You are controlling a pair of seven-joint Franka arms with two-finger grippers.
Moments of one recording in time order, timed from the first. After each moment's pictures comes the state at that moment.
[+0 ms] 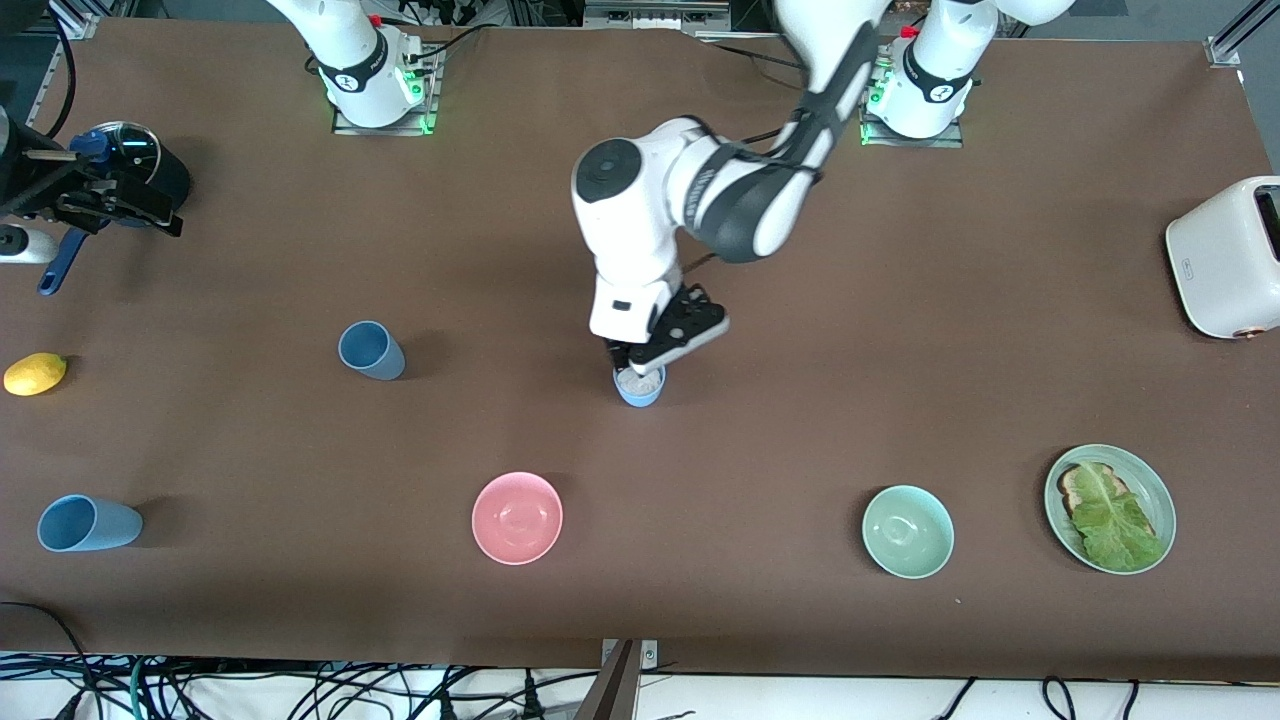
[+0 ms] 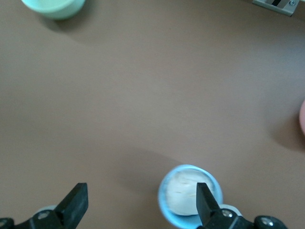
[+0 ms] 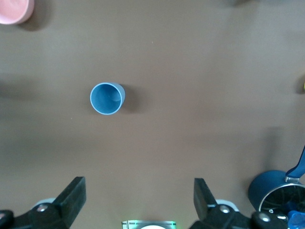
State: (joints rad) left arm -0.83 0.69 0.17 -1.19 0.11 1.86 -1.15; right arm 0.00 -0.01 -0.05 -1.67 0.02 1.54 -0.01
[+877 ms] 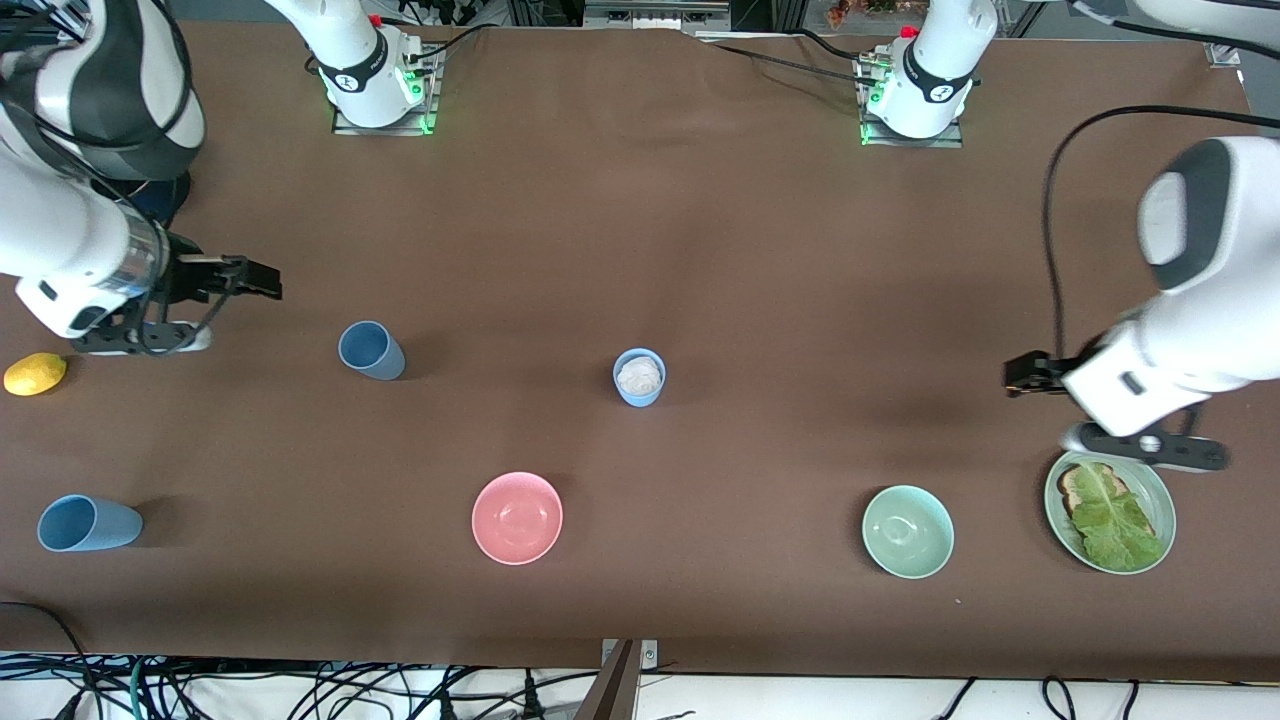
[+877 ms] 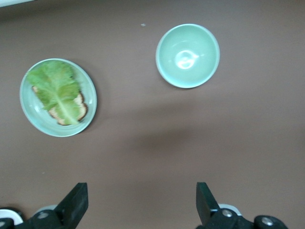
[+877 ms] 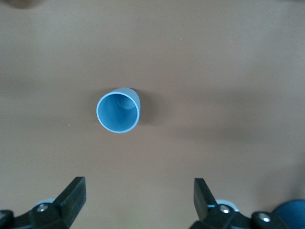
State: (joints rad) left arm -0.17 0.46 0.17 -1.22 -0.01 1.61 0.14; right arm 0.10 0.17 -0.03 -1.73 0.02 1.72 0.01
